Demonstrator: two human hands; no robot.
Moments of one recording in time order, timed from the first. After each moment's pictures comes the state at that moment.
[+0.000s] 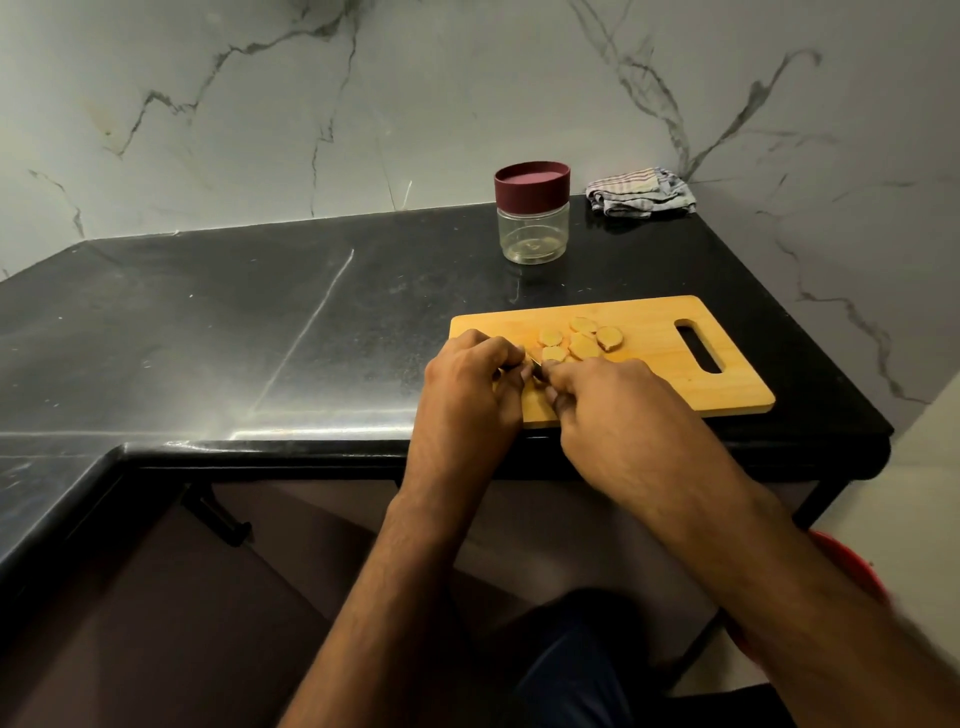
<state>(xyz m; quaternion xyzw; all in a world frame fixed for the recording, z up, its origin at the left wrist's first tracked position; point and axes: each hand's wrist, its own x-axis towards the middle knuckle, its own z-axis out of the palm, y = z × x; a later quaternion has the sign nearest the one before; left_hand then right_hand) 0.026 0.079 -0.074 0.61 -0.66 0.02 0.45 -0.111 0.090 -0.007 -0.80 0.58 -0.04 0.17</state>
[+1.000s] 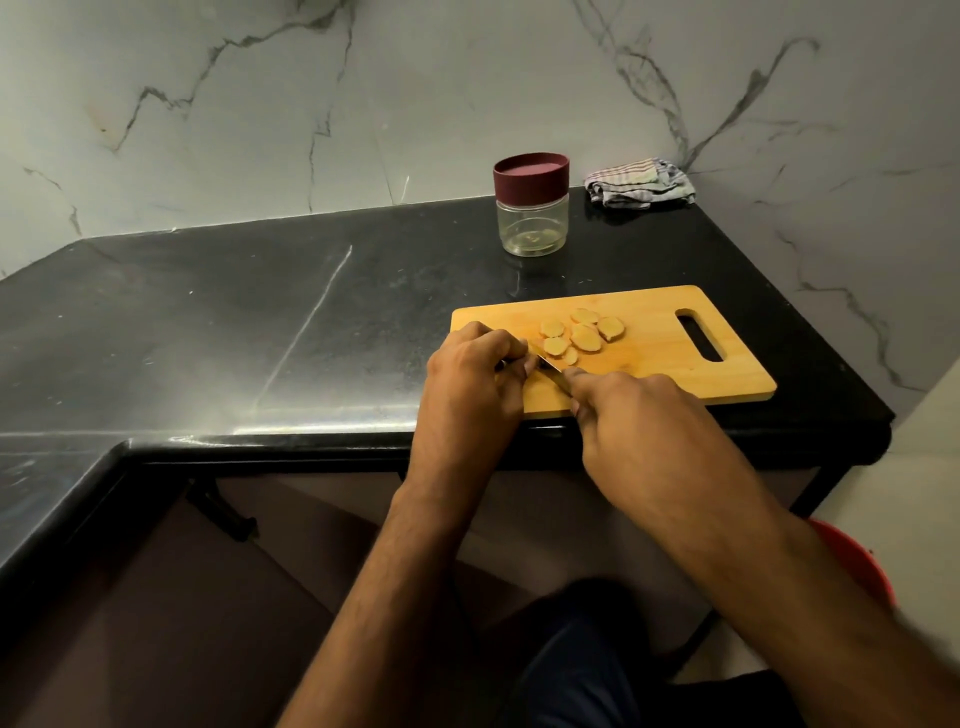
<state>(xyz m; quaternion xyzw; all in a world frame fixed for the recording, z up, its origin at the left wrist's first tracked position) 0.026 0.079 -0.073 0.61 -0.65 0.00 0.45 -0.130 0.105 -0.037 -0.79 0.58 -0.17 0.09</state>
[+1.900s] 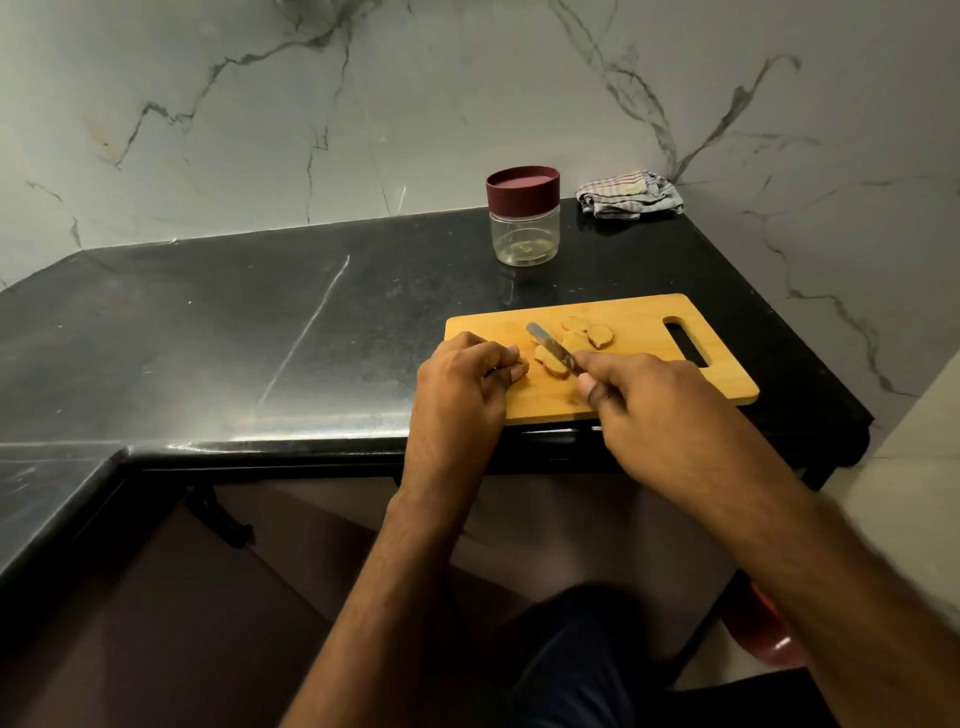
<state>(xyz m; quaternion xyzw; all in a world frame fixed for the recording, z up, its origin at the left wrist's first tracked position) 0.026 0.084 -0.071 0.61 -0.65 -0.01 0.46 -0.148 0.089 -0.032 -0.79 0.56 -0.23 0.15</state>
